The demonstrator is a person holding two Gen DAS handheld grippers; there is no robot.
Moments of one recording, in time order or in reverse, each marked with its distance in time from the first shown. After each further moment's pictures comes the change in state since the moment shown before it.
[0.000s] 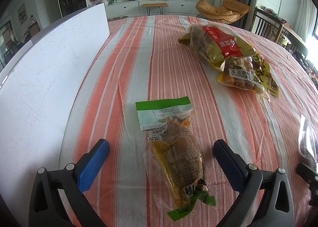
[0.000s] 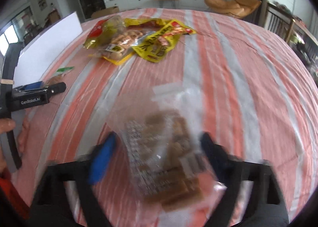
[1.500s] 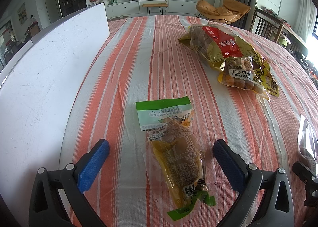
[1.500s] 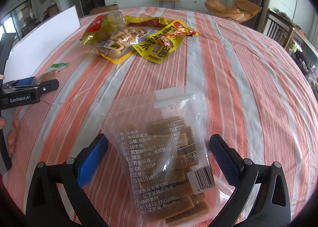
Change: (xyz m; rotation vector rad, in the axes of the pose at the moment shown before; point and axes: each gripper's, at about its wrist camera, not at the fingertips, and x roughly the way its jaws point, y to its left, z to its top) left arm 0.000 0.000 0.000 0.000 0.001 0.000; right arm 0.013 0.009 0.008 -0.030 -0.007 -0.053
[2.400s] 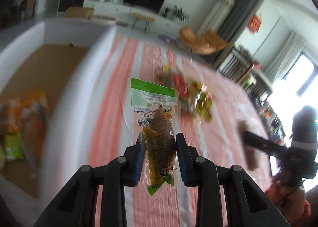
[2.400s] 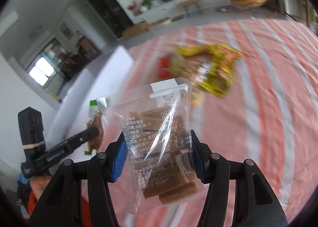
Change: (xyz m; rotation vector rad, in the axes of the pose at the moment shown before) left arm -0.145 0.073 -0.005 -0.235 -0.123 -0.354; right arm -0.086 0.042 0.070 0.186 -0.050 0.458
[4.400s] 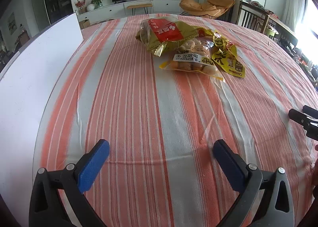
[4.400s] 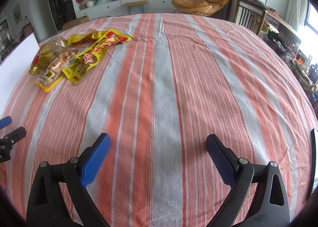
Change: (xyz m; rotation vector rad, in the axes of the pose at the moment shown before) left arm 0.177 -0.076 -0.067 0.302 0.142 0.297; right arm 0.027 -0.173 -0.031 -0.032 -0.023 -0.567
